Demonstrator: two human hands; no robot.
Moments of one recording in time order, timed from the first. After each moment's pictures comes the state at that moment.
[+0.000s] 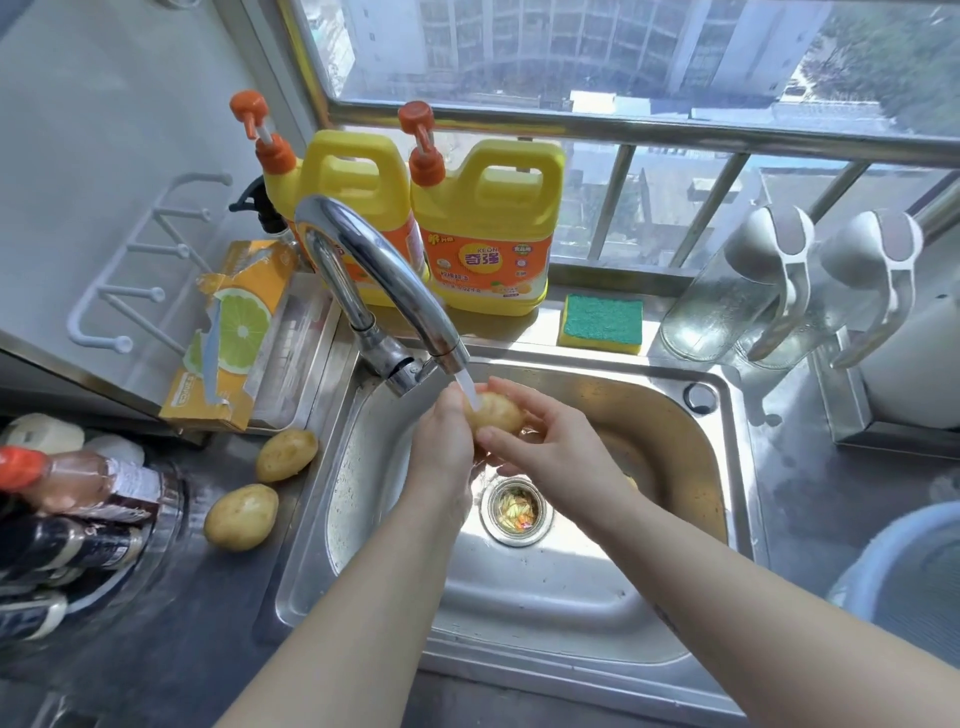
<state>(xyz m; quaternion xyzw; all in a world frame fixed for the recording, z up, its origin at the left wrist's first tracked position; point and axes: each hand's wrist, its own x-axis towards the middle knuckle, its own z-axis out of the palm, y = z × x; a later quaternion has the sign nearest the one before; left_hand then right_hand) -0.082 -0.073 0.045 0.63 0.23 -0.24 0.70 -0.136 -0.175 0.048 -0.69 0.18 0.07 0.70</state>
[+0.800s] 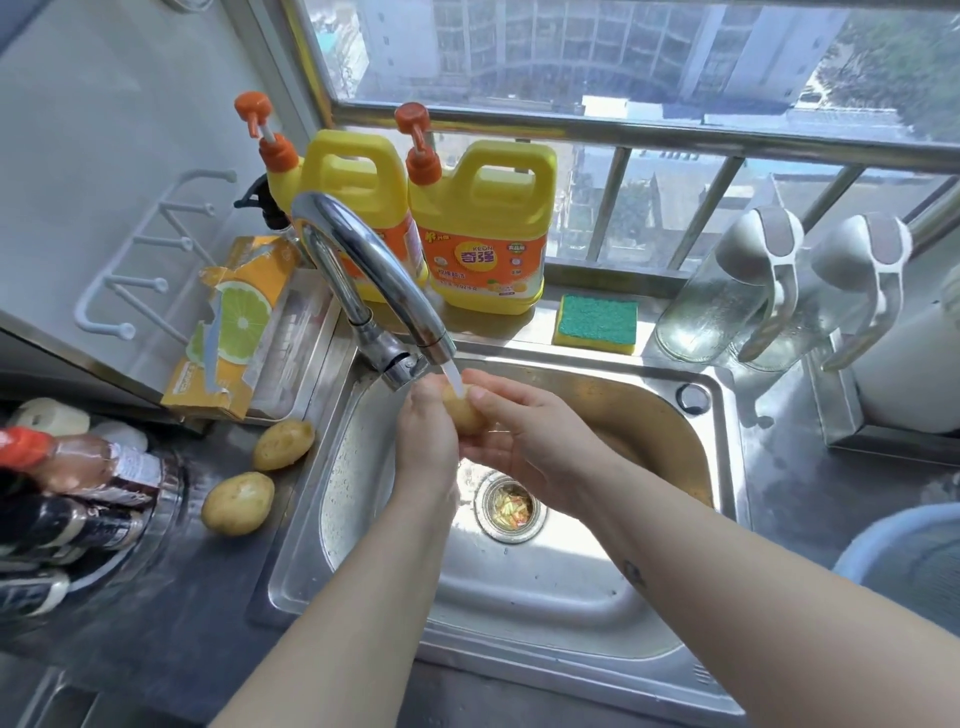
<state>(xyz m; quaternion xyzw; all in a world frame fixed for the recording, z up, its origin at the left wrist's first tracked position) -0.088 -0.074 0.050 0.65 0.23 -0.15 0.71 -0.123 -0.173 0.070 -0.46 0.22 0.17 0.84</state>
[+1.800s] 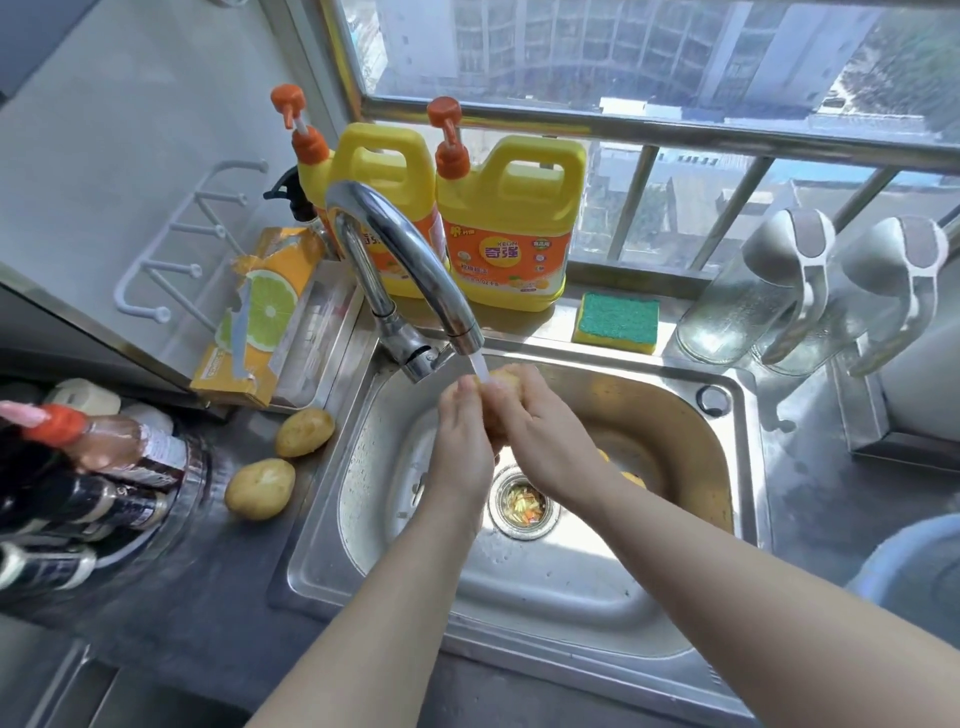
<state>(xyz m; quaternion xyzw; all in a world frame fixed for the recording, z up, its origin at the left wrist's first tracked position) -0.108 -0.069 0.040 0.65 0.16 -0.20 0.71 -0.124 -0.163 0.046 -0.79 0.15 0.08 0.58</state>
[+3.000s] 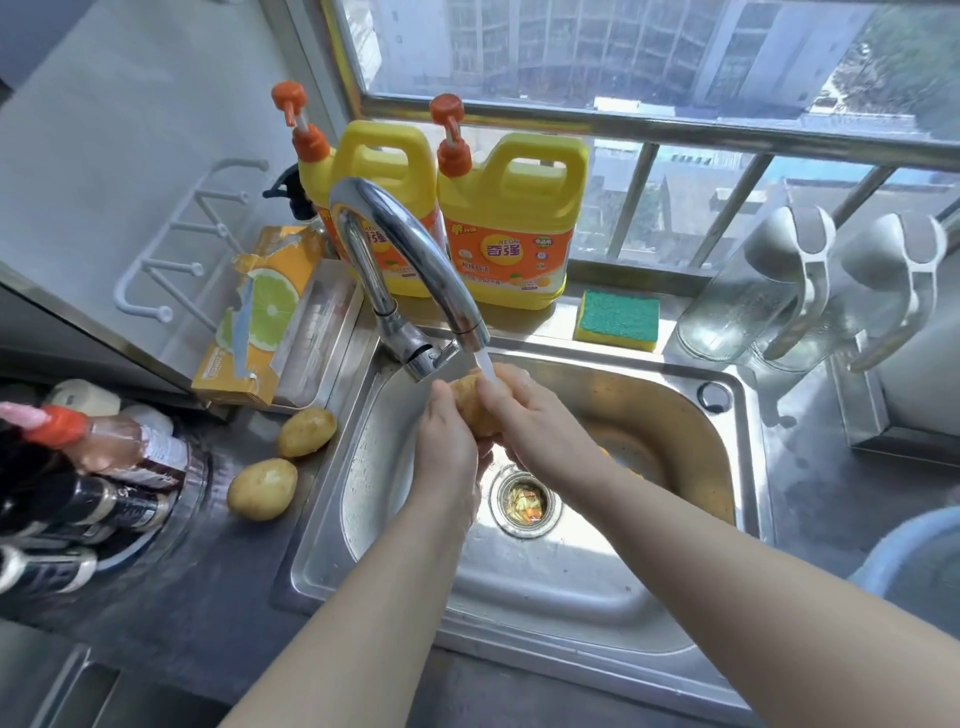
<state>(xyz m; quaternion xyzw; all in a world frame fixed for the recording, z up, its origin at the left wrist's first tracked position) -0.098 -0.061 0.037 0.61 0.26 -0.19 0.72 -0.122 -0.157 0.054 -0.73 0.13 0.11 0.66</state>
